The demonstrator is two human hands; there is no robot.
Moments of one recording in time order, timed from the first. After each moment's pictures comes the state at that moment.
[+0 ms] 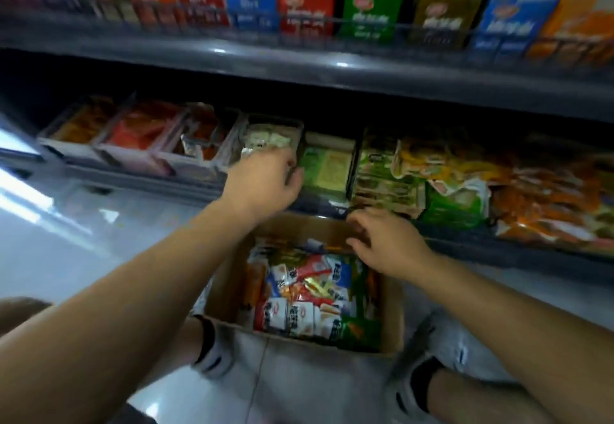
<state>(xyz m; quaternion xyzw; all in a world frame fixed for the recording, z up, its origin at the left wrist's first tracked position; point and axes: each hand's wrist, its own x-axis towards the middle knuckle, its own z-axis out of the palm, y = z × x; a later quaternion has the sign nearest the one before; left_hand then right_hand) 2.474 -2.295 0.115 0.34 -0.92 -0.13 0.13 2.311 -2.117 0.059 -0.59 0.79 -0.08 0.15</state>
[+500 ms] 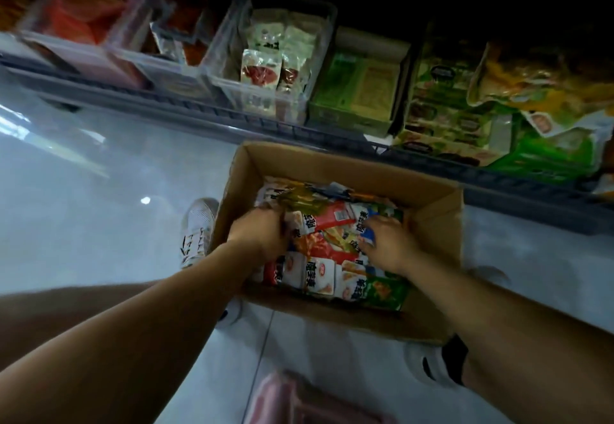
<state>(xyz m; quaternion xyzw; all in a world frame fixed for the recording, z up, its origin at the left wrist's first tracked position) 2.538 -2.286 -0.105 0.44 -0.83 -0.25 -0.23 2.331 -2.135 -0.151 -0.46 0.81 0.04 0.37</state>
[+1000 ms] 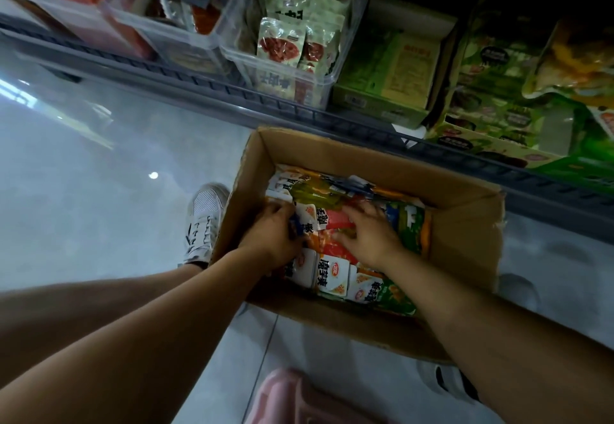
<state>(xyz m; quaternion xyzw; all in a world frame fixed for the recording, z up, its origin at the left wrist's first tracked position) 2.552 -2.282 -0.148 0.49 -0.76 -0.38 -0.21 2.369 -2.176 -0.185 -0.48 0.79 -0.02 0.39</state>
